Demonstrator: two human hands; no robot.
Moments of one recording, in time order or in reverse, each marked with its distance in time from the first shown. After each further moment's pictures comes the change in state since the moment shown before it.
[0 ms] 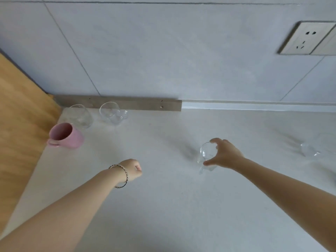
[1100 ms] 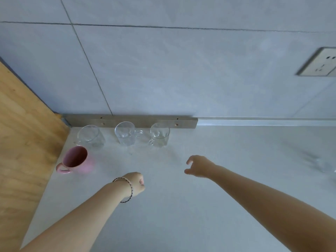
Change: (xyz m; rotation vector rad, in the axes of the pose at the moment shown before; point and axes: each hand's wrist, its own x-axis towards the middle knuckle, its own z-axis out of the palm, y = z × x) left_hand 0.034 -0.075 -0.054 0.096 -0.019 0.066; right_hand 0.052 -0.145 0.063 -0.079 -0.202 -0.074
